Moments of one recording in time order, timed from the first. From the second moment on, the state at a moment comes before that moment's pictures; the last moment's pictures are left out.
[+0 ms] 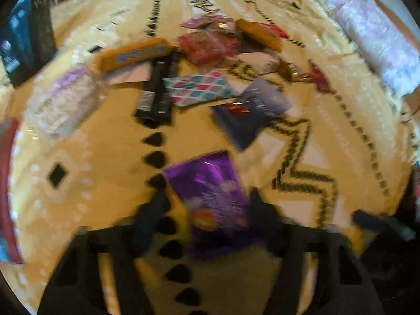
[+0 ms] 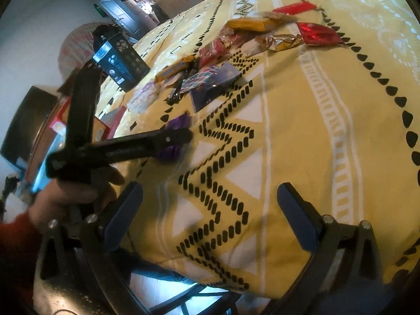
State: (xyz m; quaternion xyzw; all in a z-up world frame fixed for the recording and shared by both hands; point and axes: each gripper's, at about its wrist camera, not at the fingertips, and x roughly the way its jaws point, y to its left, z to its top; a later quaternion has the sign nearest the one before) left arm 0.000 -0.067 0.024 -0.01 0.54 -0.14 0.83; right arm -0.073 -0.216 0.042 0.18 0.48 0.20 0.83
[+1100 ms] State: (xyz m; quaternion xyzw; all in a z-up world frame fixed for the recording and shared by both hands) left arm -0.008 0.029 0.030 -0.09 0.53 -0.11 0.83; right arm 0.054 -0.154 0.067 0.10 0.44 0.23 0.86
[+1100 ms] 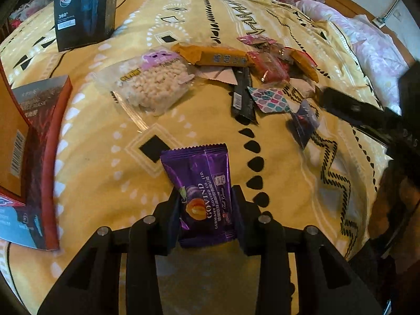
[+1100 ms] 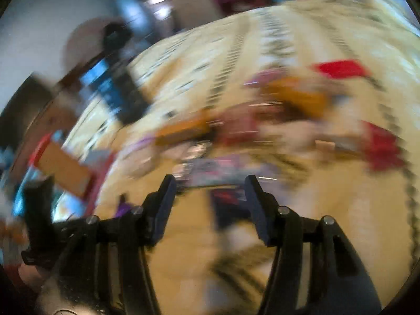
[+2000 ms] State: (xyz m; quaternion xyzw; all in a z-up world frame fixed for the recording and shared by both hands) left arm -0.007 0.025 0.025 -0.08 0.53 -0.12 0.84; right arm 0.015 -0.161 0.083 -0.19 0.49 0.27 0.81
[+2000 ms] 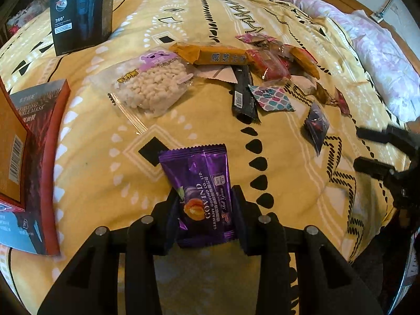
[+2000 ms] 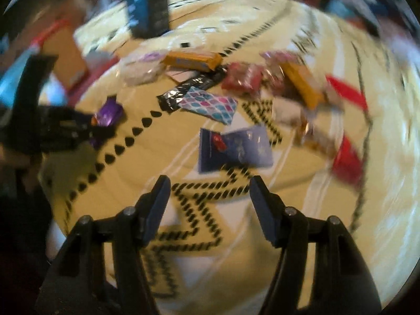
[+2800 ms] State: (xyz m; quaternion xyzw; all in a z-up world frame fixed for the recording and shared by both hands) left arm -0.006 0.029 0.024 -0.09 0.54 -0.13 0.82; right arm 0.071 -0.114 0.030 -0.56 0.46 0.39 0.56
